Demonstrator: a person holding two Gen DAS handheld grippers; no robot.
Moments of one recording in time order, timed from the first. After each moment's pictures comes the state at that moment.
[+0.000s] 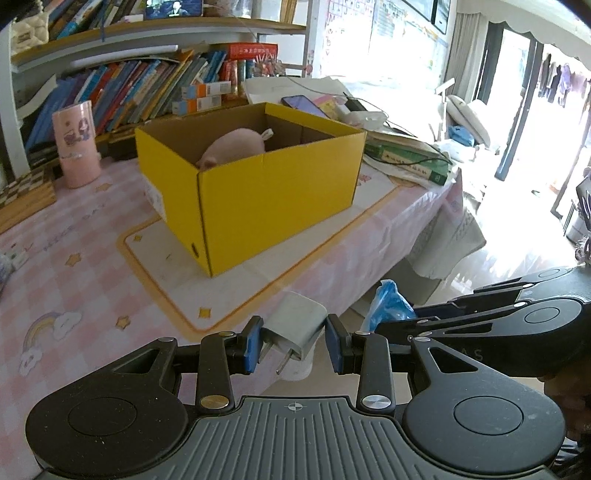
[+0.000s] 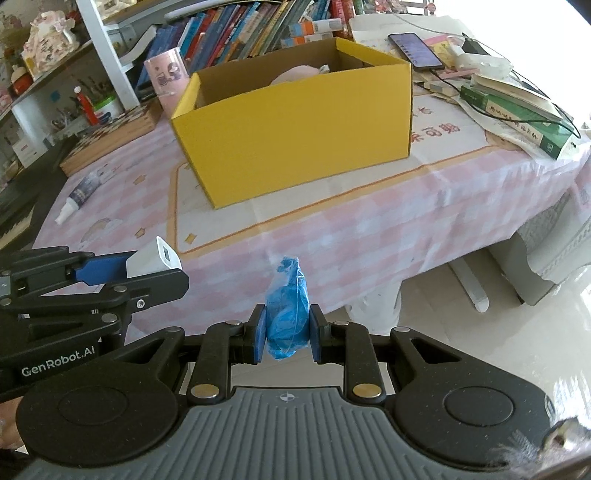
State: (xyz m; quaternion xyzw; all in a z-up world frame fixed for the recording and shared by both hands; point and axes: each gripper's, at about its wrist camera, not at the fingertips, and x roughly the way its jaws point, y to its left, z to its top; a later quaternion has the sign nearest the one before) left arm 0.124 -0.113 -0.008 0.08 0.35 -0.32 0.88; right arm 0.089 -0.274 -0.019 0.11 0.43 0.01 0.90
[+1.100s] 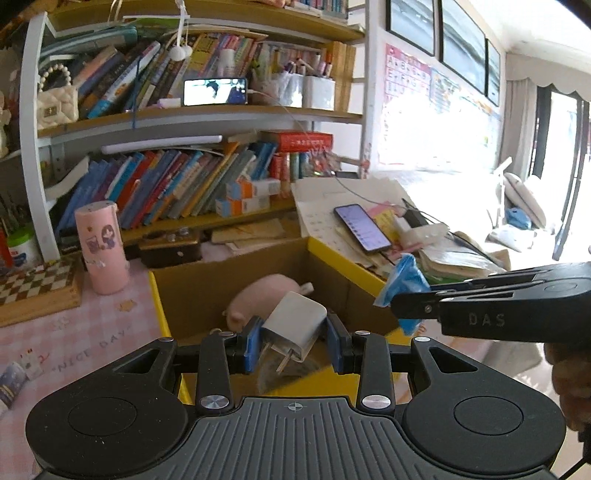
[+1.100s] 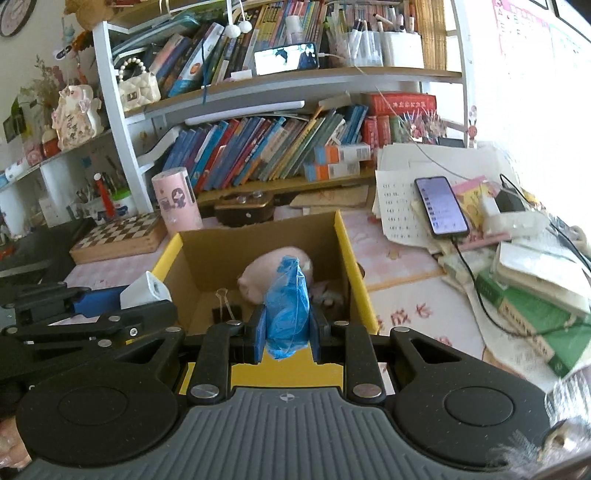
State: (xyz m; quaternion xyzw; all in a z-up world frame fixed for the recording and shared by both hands) left arm 0.220 -0.192 0.059 0.04 0.24 -0.22 0.95; right arm 0.218 -0.381 0.069 0.06 0.28 0.08 0.95
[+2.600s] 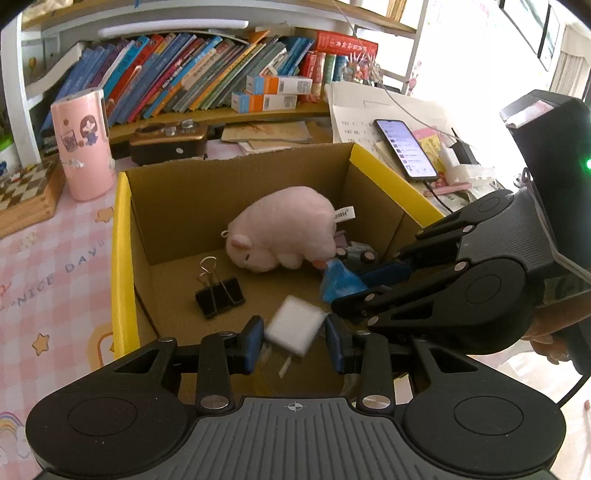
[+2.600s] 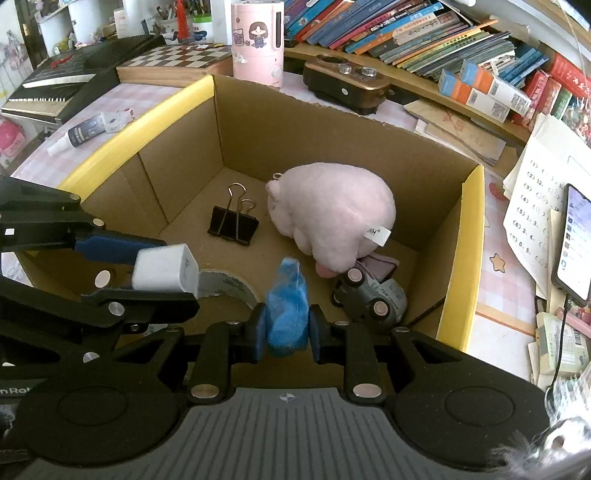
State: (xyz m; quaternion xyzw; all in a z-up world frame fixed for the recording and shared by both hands) left arm 0.302 -0.210 0.004 0.02 0.40 -0.19 0.90; right arm 0.366 -0.347 -0.001 -0.15 0.46 0.26 0.84
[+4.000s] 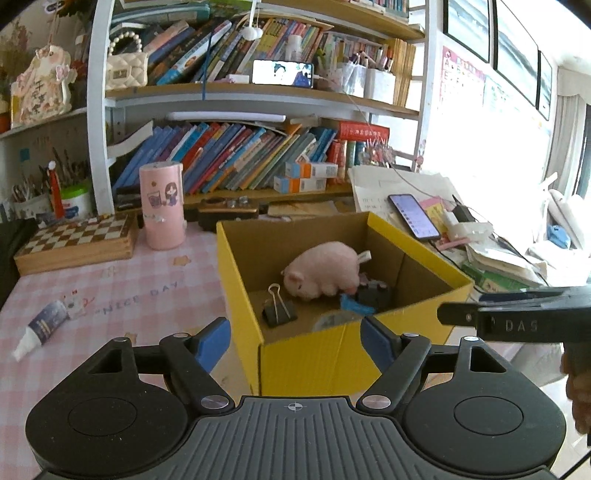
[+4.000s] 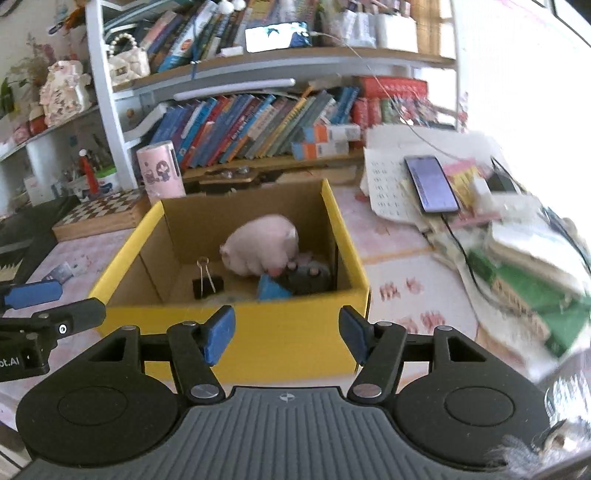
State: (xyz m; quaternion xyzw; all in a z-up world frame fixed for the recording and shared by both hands) left arm 0.189 -0.145 0.036 0.00 0.26 -0.14 0.95; right arm 0.205 -0.374 0.033 0.05 0.30 0.05 0.95
